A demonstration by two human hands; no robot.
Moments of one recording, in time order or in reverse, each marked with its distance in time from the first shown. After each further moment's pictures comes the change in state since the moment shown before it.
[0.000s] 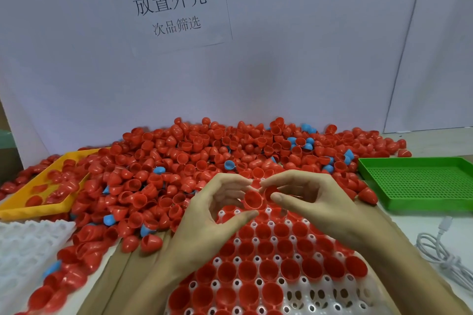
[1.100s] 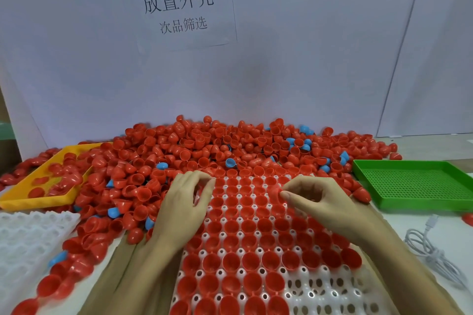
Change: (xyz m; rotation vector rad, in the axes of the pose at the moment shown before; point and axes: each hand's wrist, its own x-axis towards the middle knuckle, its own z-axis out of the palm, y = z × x) left_hand 0.001 -0.042 -0.043 0.630 0.240 -0.038; right_hand -0.012 -0.004 -0.004 -0.146 0.067 0.137
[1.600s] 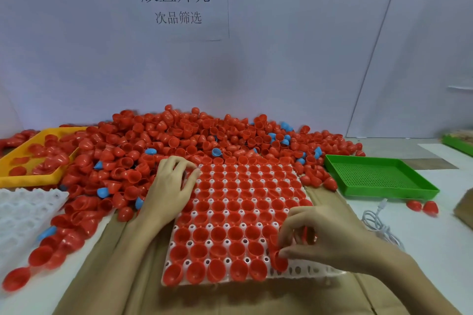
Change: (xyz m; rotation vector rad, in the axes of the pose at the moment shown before) left_hand -0.001 -0.028 0.003 0.073 -0.038 0.044; right_hand -0.075 -0.032 -0.005 -0.648 -0.339 -0.031
